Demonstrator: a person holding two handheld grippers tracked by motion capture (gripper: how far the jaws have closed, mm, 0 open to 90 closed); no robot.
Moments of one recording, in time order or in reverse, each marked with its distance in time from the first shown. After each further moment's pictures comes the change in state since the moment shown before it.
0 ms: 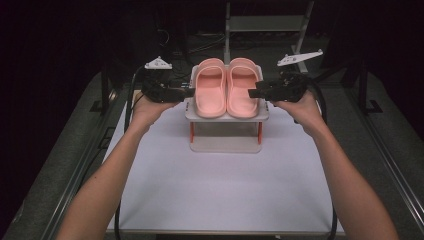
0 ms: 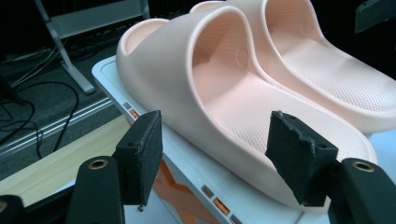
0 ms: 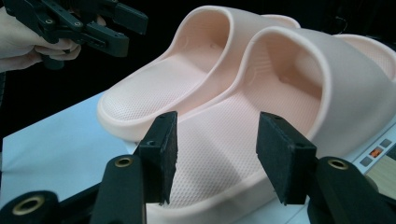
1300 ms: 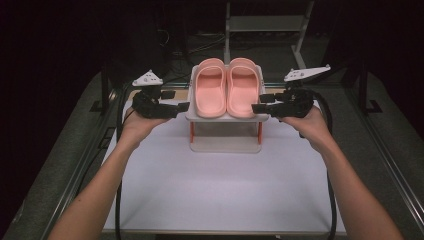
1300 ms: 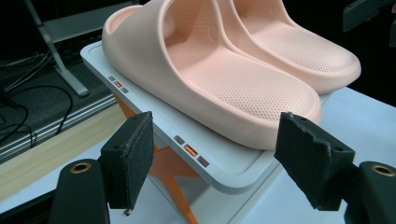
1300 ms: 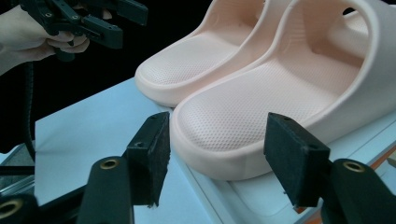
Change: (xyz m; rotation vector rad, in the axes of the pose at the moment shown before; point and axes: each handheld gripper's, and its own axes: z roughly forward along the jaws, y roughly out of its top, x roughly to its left) left arm -0.018 -0.028 -0.030 -0.022 -0.028 0.024; right arm 0.018 -0.029 -0.016 -0.007 0.064 0.003
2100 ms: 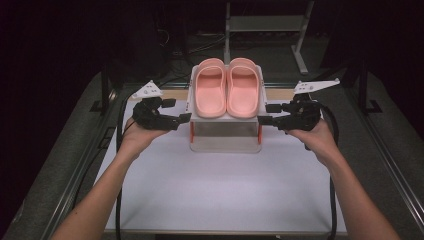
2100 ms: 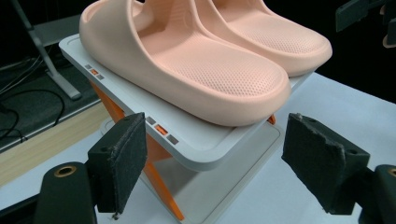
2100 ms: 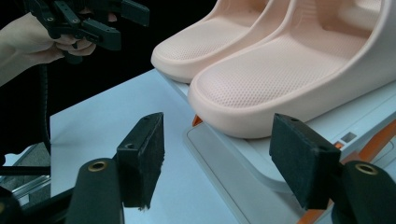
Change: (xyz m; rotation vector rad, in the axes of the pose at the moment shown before) left arm -0.018 -0.019 -0.006 -0.014 -0.021 0.017; right arm 0.009 -0.029 -0.015 -0.023 0.020 0.019
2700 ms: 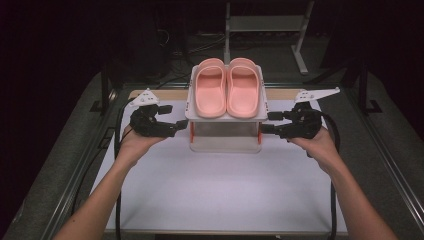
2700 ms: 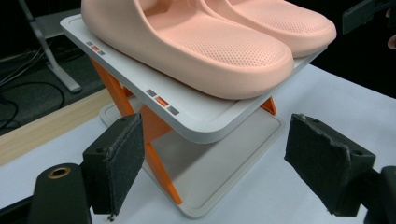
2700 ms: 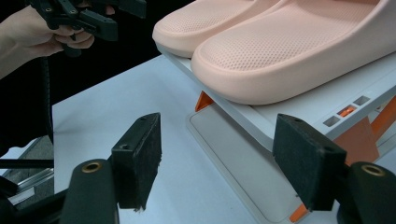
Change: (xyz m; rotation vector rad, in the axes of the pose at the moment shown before) left arm 0.000 -0.018 -0.003 0.006 0.003 -0.026; right arm 0.001 -0.019 -0.001 0.017 0.004 0.008
